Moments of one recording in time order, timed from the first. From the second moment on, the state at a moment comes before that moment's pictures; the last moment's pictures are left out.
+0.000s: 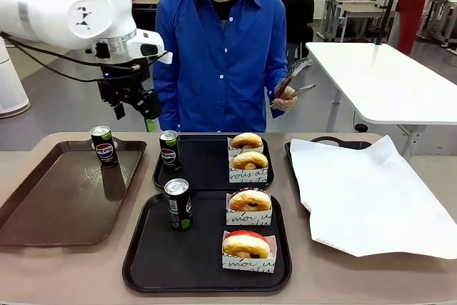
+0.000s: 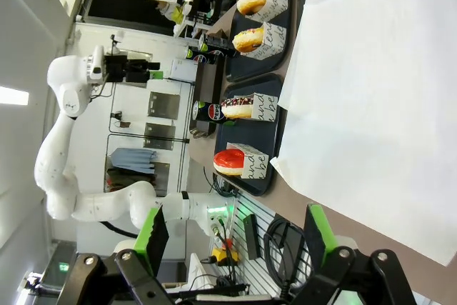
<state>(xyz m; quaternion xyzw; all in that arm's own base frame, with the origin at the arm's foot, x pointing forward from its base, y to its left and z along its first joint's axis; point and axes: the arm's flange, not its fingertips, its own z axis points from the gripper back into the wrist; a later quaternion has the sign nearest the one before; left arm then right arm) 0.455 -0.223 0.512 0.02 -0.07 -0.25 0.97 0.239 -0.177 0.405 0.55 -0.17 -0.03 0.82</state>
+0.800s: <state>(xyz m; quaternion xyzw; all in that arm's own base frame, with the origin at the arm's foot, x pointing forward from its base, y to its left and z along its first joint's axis) 0.455 -0.223 0.510 0.02 -0.07 -0.25 0.97 0.239 -0.177 0.405 0.55 -0.17 -0.03 0.82</state>
